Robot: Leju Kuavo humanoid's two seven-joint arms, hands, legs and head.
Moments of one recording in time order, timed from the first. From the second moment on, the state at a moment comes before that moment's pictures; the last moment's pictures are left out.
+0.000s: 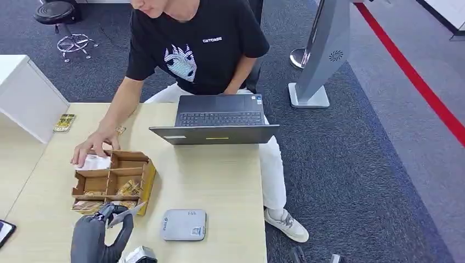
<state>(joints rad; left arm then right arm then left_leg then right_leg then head) 0.29 -0.12 -0.19 -1.74 -1.03 0.24 -0.39 -0.10 0.26 -1.05 -0.42 0.10 0.57 -0.41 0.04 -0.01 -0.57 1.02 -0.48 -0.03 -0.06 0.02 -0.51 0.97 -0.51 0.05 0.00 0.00</state>
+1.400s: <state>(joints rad) 0.06 0.03 -0.42 -1.42 -1.36 0.34 -0.21 -0.12 0.25 -0.94 -0.35 0.12 0.55 -0.43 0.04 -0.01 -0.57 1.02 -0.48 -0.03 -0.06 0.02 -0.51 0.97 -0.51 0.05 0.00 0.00</state>
